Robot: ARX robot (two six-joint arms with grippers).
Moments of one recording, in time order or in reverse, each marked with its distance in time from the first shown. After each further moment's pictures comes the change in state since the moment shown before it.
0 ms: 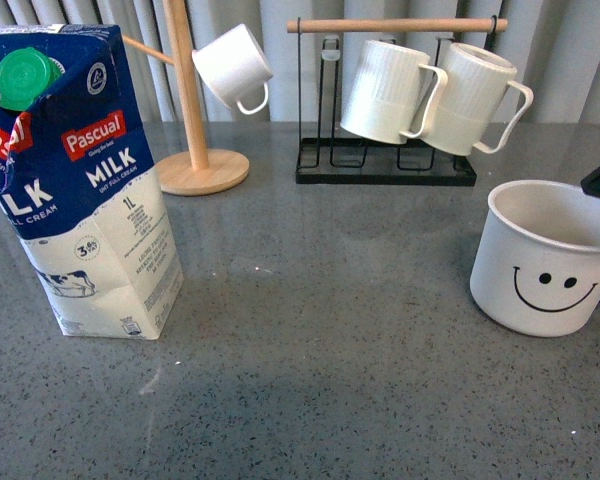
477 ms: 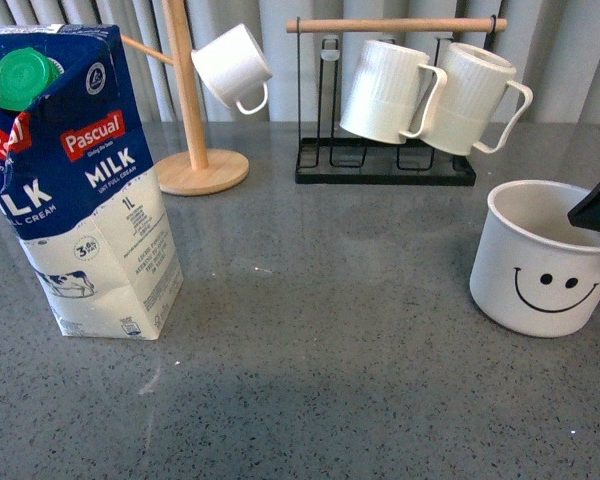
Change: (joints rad) left arm 0.000 0.000 0.000 0.000 0.000 0.000; right arm 0.014 0.093 0.048 -0.053 -0.025 0.039
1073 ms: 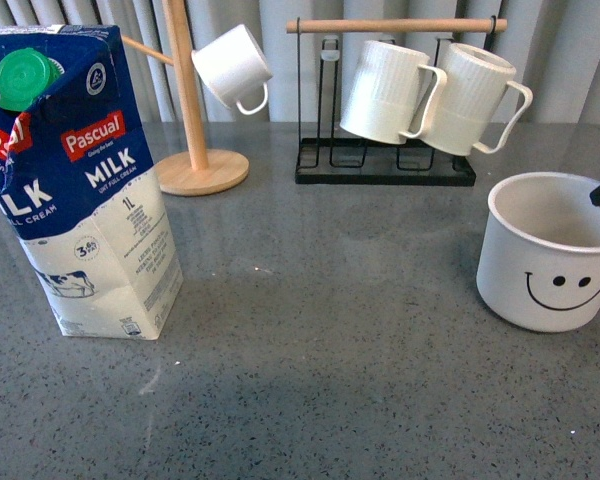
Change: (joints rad) left arm 0.000 0.000 0.000 0.000 0.000 0.000; right arm -0.002 -0.026 0.027 -0.037 -0.056 0.071
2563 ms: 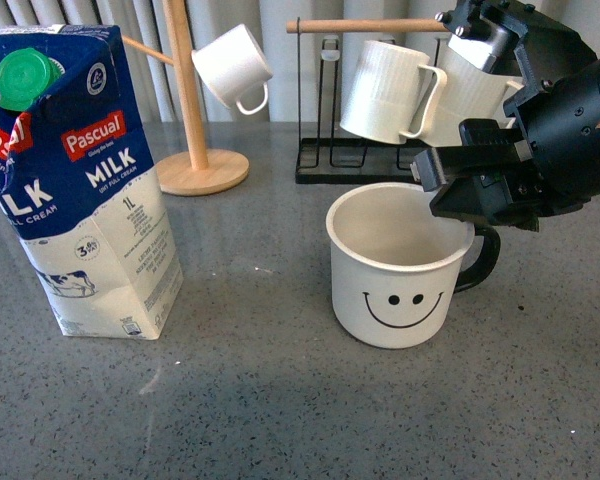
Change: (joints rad) left arm 0.000 0.000 0.000 0.000 0.000 0.000; right arm 0.262 0.084 0.052 0.040 -0.006 0.110
